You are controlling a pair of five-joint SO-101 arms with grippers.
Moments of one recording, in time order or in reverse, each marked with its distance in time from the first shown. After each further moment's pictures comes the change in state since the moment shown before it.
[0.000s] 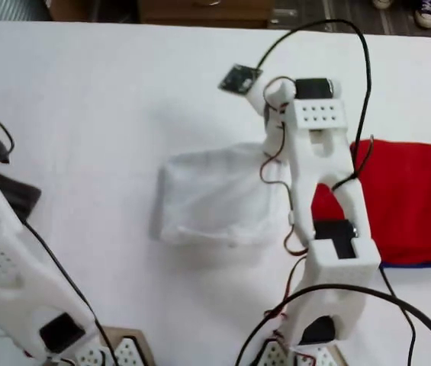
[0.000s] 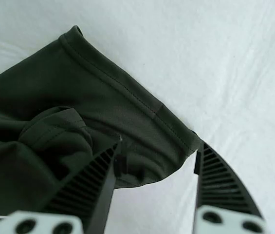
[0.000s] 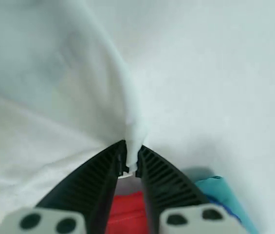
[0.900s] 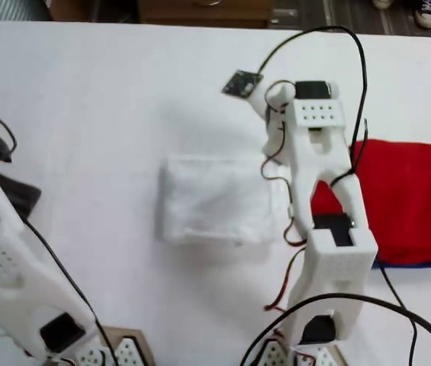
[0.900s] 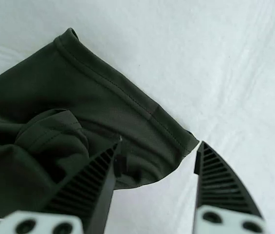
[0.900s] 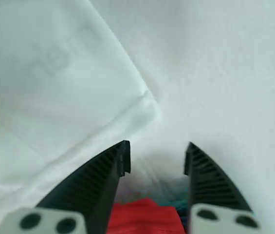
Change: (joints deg) left arm 1.0 0.0 0.0 0.0 0.0; right arm 1.1 4.7 -0.5 -1.8 0.1
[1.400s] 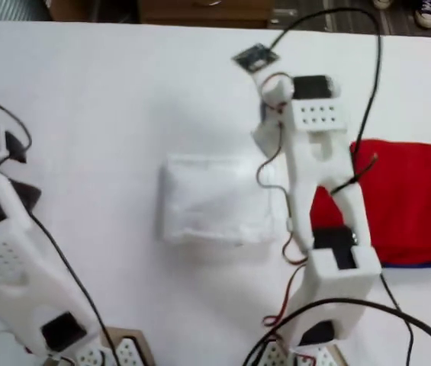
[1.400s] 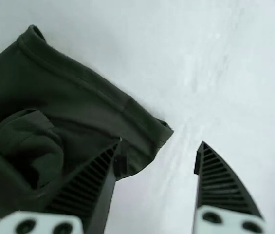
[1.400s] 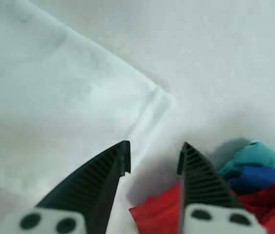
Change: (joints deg) left arm 5.0 0.0 0.0 3.7 0.4; right arm -5.0 -8.9 0.0 6.9 -25.1
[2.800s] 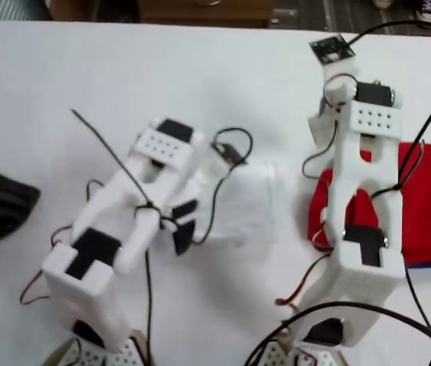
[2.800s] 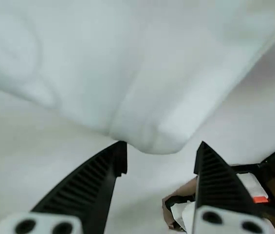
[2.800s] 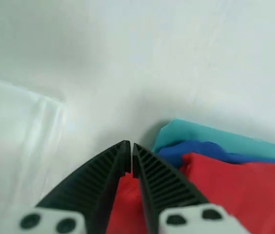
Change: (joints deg) left arm 55.3 -17.9 48.4 -3.4 -12.6; right arm 17.9 1.6 4.3 -15.2 -0.6
